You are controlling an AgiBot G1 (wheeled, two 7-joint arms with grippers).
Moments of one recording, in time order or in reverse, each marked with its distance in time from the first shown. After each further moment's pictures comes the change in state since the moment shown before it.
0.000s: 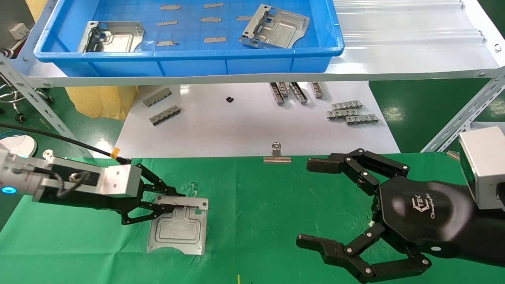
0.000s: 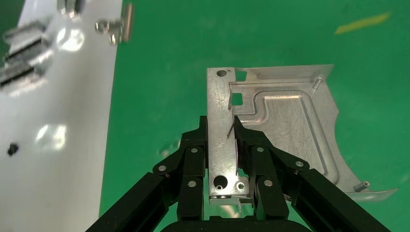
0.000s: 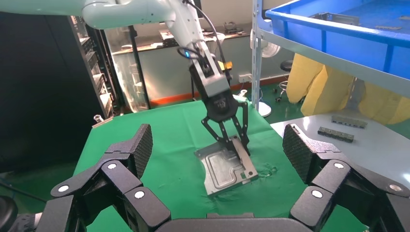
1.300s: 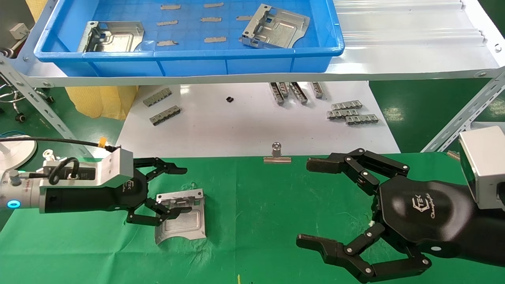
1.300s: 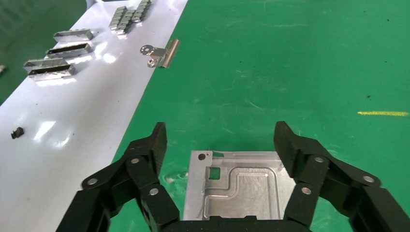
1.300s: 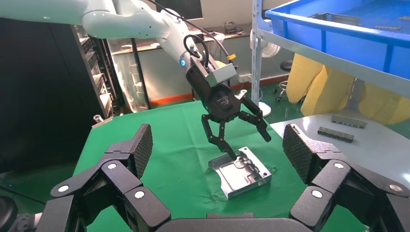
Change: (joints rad) left arm 0.090 0.011 -0.092 0.195 -0.158 0.074 0.015; right arm 0.000 0.000 0.000 0.000 0.000 0.000 0.000
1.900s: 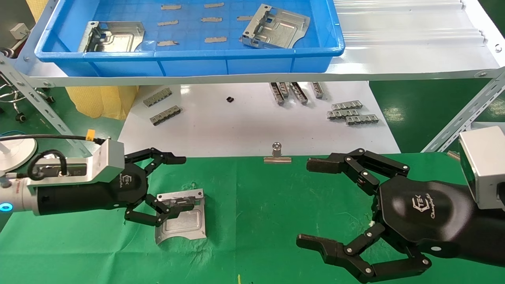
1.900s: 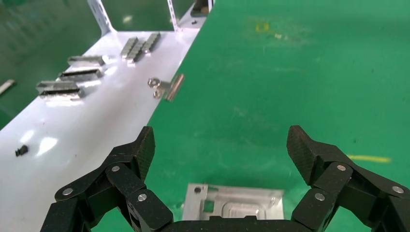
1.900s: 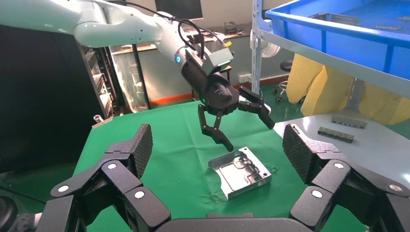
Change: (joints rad) left arm 0.135 -0.086 -0.104 -0.279 -0.101 -0.026 -0.177; right arm 0.000 0.000 0.000 0.000 0.000 0.000 0.000
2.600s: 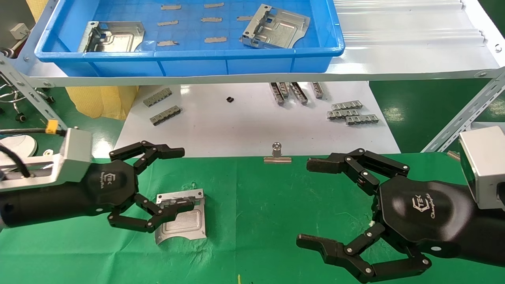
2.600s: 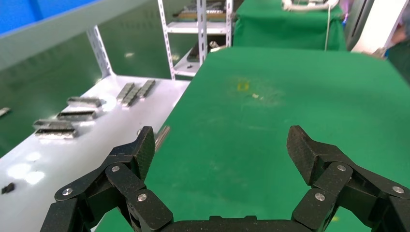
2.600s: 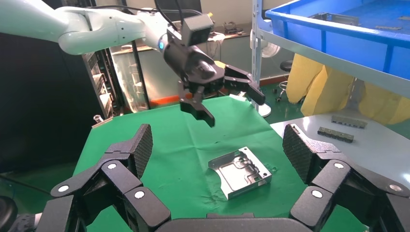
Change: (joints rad) left arm 0.207 -0.132 -0.159 -0.426 -0.154 -0.040 -0.274; right arm 0.000 0.000 0.000 0.000 0.000 0.000 0.000
